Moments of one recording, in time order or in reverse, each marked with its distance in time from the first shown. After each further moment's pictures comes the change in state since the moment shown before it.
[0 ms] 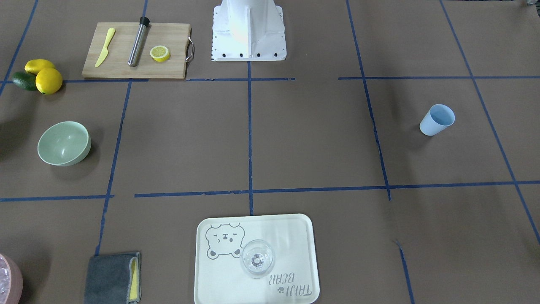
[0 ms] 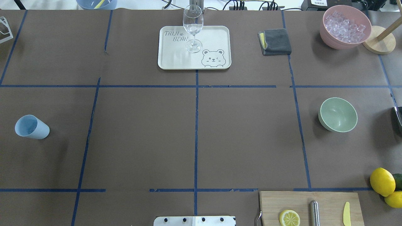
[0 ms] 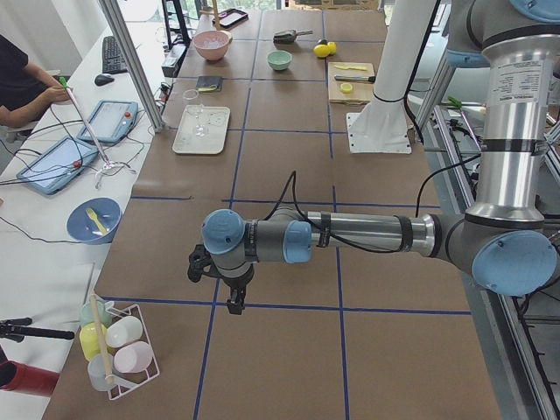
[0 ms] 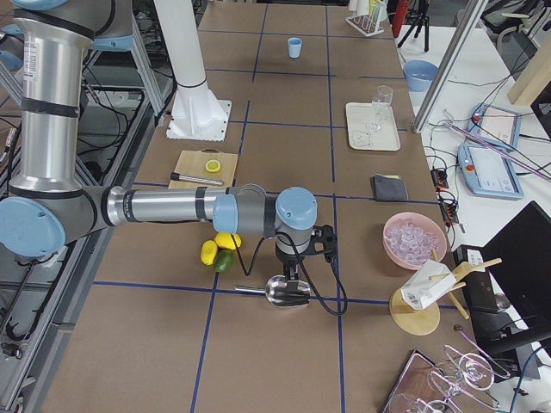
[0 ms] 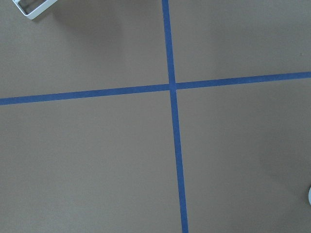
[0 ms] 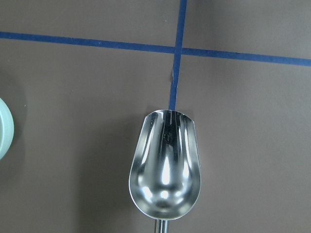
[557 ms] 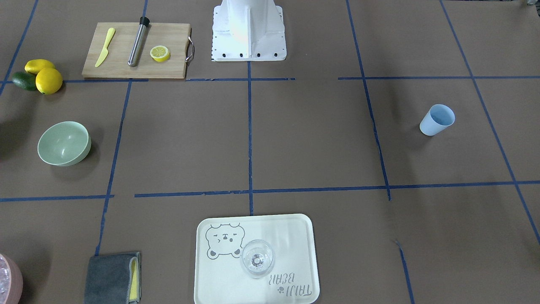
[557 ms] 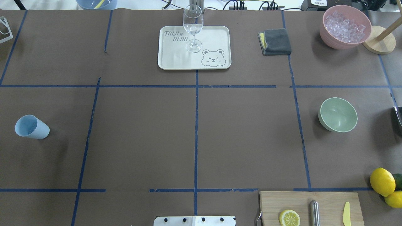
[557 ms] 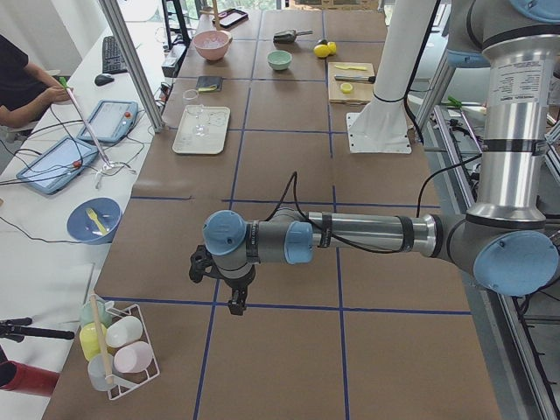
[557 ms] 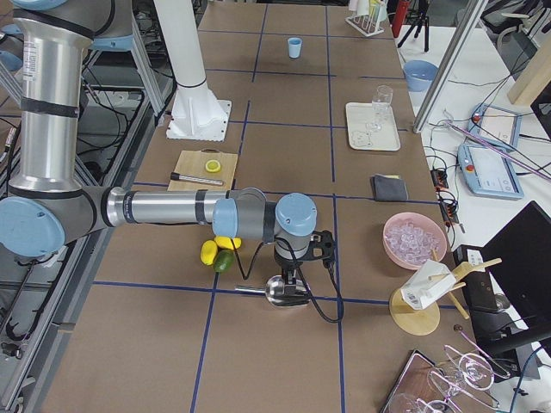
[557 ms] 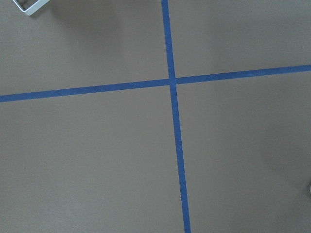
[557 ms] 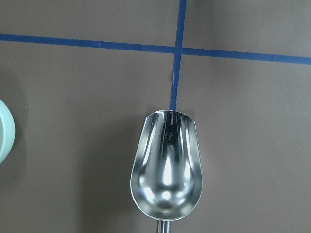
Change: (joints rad) left arm 0.002 0.010 -0.004 0.002 0.000 0.024; right arm -0.001 0.003 -0.004 0.001 0.006 0.009
